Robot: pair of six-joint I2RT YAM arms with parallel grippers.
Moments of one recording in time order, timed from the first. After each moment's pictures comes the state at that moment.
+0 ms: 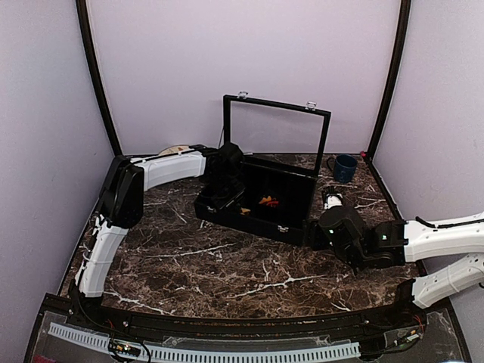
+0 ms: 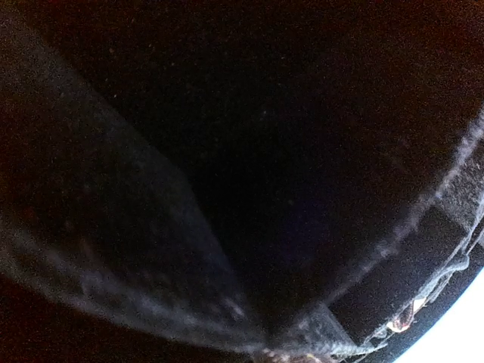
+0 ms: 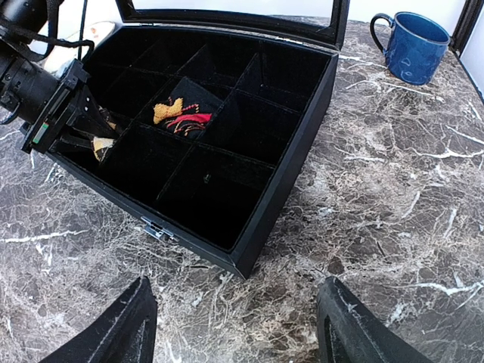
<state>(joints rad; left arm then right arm) -0.69 2.41 2.09 -0.91 0.26 -1.30 1.11 1.14 0.62 -0.20 0.74 0.68</state>
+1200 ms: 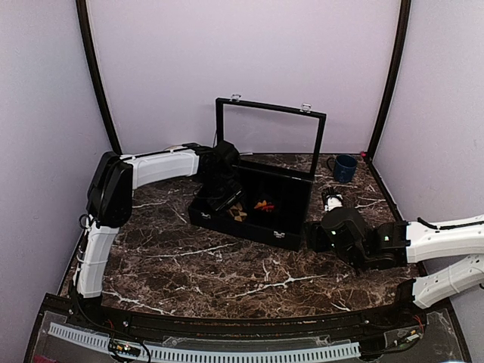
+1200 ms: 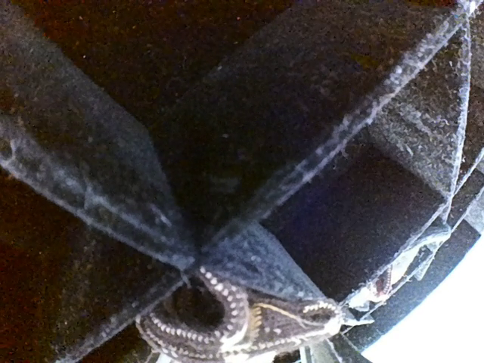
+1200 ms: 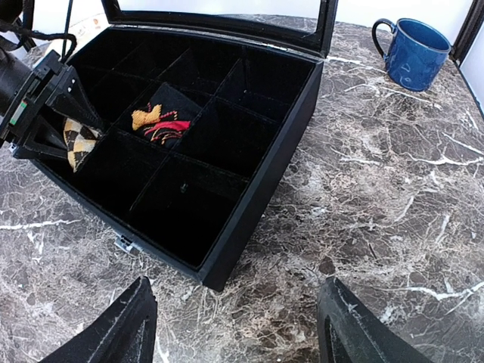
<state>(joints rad) -0.69 2.29 1.95 -0.91 0.31 -1.33 1.11 1.11 0.60 -0.20 0.73 0.63</state>
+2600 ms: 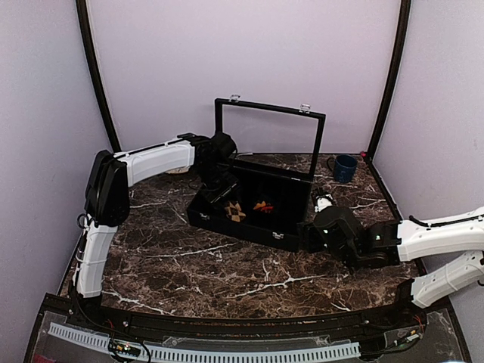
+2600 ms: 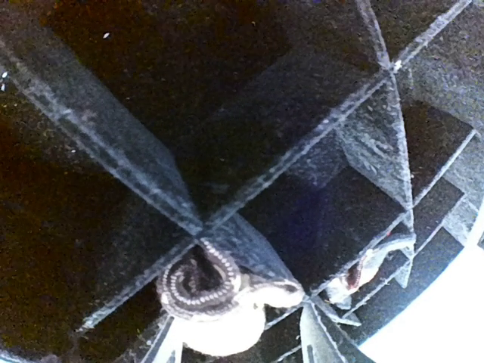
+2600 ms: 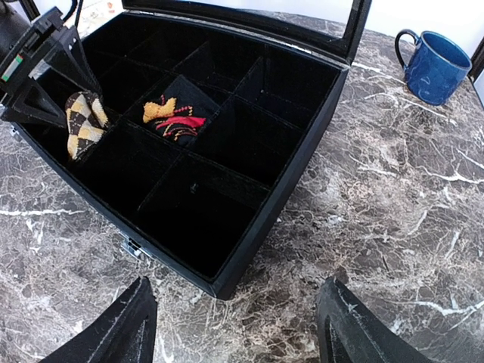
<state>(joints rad) -0.66 2.28 2.04 -1.01 0.26 -1.34 1.11 1.19 0.63 -0.15 0.70 0.56</state>
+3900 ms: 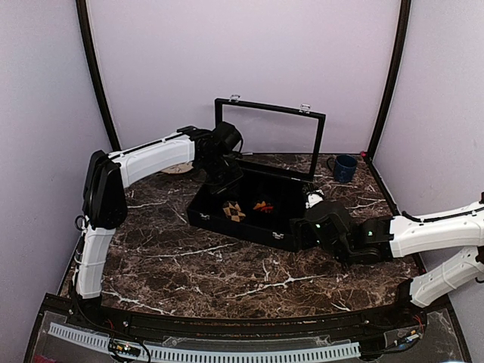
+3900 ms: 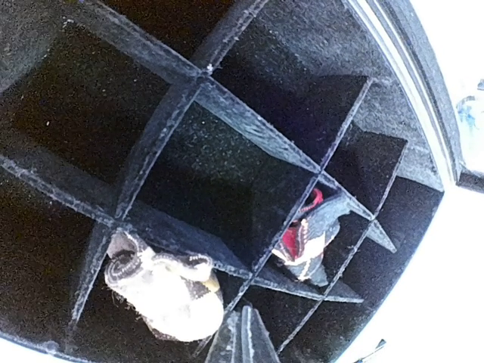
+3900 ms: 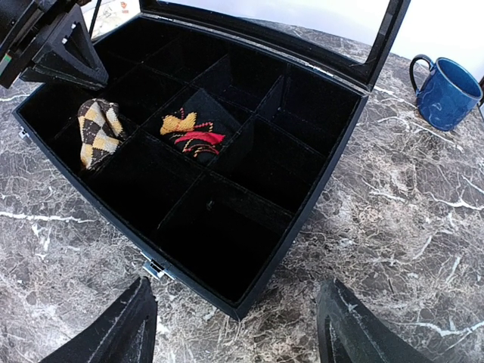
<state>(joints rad) -0.71 2.24 2.09 -0.98 0.14 -1.09 1.11 1.26 0.69 -0.11 0.69 0.49</state>
